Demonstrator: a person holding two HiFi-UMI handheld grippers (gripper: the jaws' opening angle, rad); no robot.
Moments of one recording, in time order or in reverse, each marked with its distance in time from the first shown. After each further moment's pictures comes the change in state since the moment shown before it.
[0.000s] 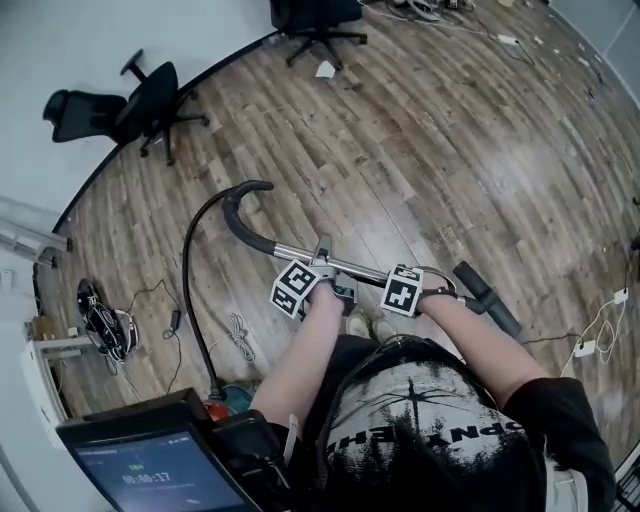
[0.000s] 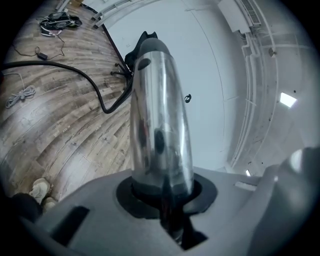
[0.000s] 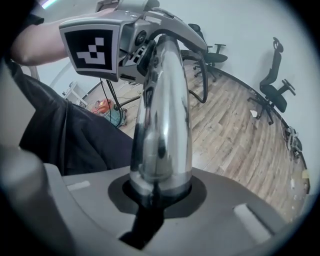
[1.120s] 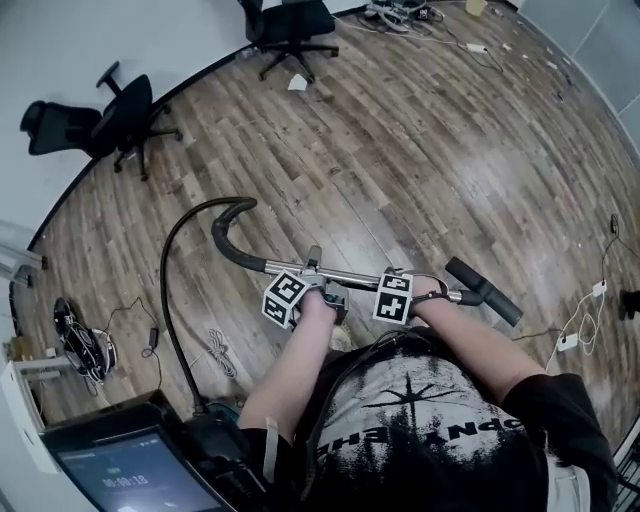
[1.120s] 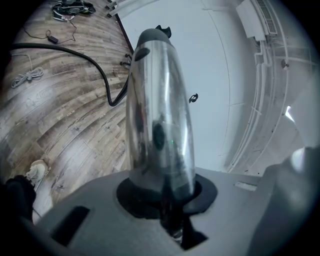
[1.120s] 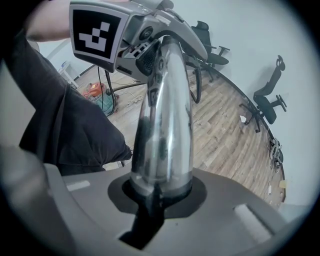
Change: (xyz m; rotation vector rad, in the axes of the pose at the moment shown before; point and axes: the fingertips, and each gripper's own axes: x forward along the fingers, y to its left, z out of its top) left arm -0.004 0.020 -0.019 -0.116 0.044 -0.011; right arm -0.003 -0.009 -0.019 -0.090 0.095 -0.165
